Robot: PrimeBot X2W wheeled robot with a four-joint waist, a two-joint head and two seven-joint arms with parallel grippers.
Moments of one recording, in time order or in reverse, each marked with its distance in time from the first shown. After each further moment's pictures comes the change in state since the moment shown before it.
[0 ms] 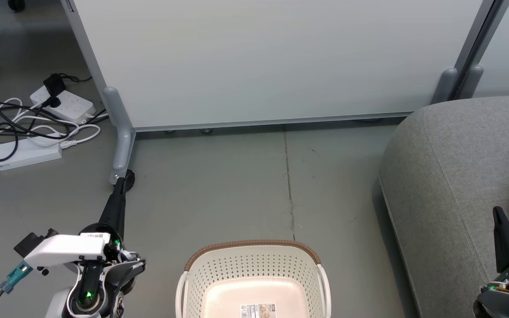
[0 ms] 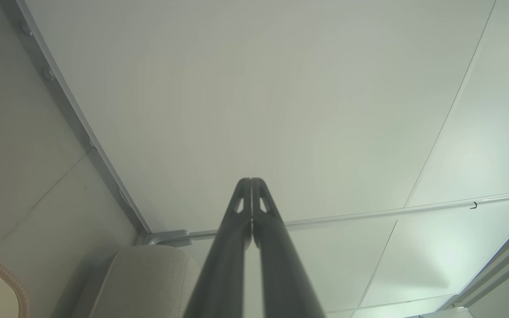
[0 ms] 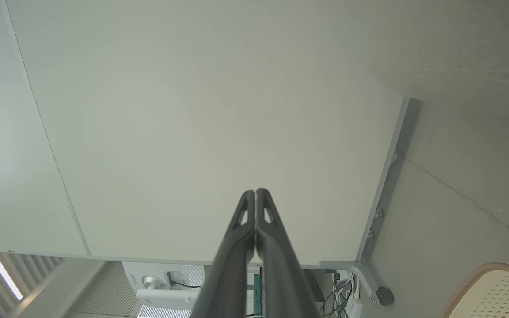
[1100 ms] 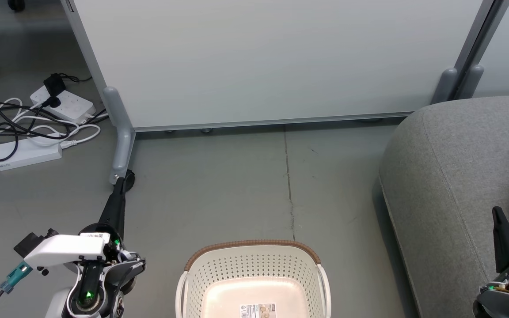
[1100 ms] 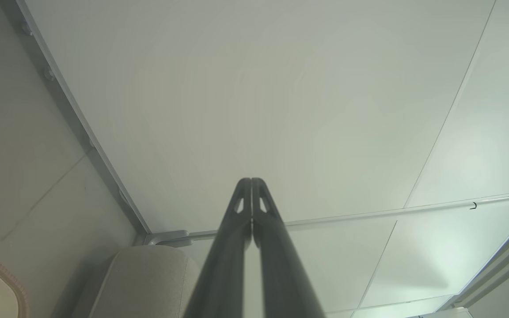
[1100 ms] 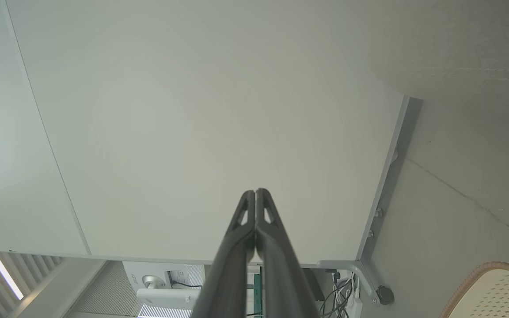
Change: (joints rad) left arm 0.000 -0.001 0.002 0.000 0.000 0.000 0.000; right arm 0.000 0.004 -0.004 0.000 -0.004 0.000 0.006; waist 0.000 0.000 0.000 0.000
